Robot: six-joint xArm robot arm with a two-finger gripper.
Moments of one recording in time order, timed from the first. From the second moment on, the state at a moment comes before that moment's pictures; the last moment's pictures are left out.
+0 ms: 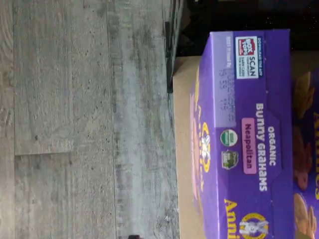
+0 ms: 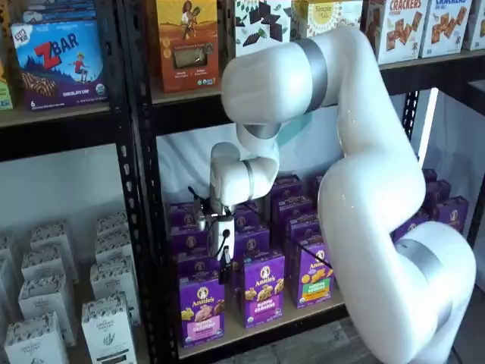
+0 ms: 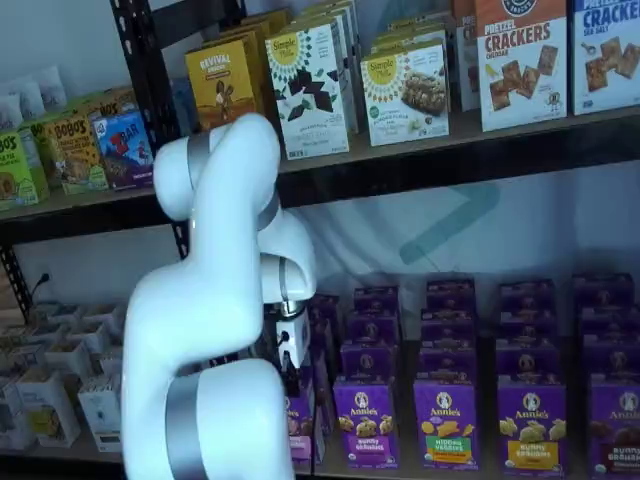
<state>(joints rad) 0.33 0.82 -1.33 0.16 0.47 -1.37</state>
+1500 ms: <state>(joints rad) 0.36 0.97 -1.49 0.07 0.50 -1.26</state>
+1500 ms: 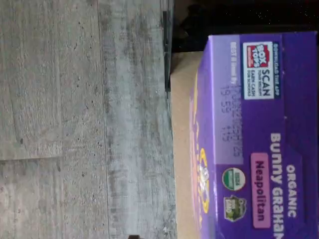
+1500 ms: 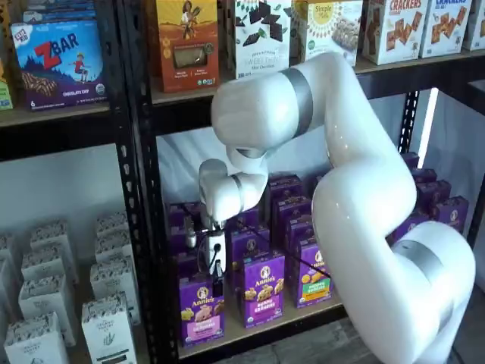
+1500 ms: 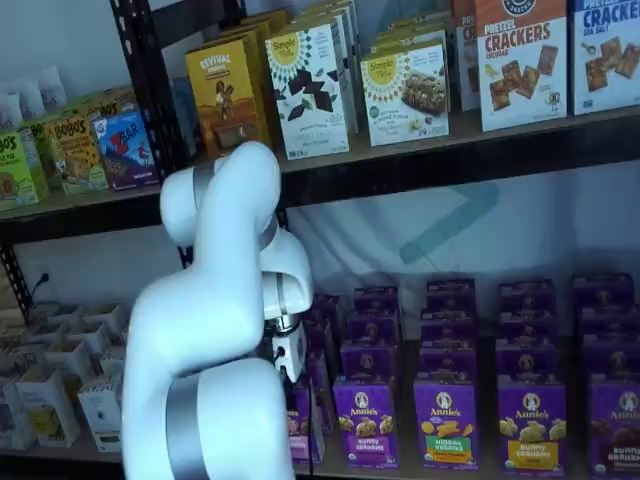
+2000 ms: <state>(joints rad) 0.36 1.01 -1.51 0.06 0.49 -1.26</state>
